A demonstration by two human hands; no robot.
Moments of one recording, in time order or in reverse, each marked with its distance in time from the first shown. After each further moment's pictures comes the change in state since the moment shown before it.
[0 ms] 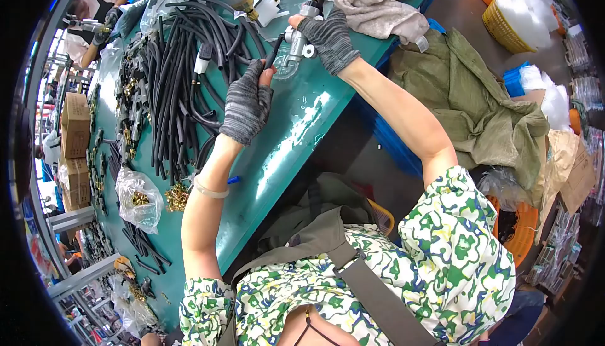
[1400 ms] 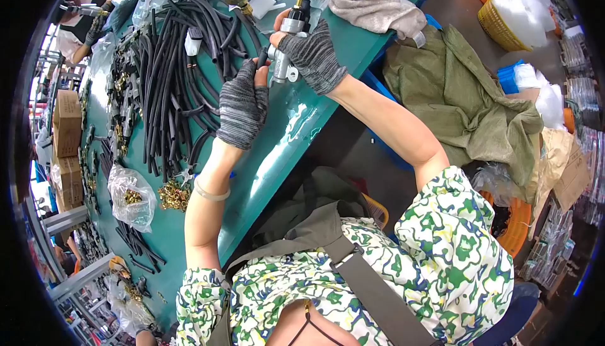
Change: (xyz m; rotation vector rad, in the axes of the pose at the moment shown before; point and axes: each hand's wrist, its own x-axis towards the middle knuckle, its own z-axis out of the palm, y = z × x) left_hand -0.013 0.016 -0.005 0.091 0.015 -0.052; right_hand -0.037 -0.008 0.025 -0.151 -0.137 -0.032
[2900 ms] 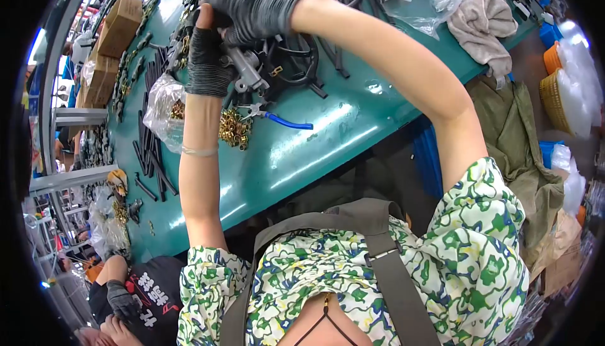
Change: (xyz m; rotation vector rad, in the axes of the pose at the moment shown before) left_hand -0.031 -0.087 -0.163 -1.556 0.410 -0.449; right_hand 0.043 -0.038 0.213 -0.818 -0.848 -0.724
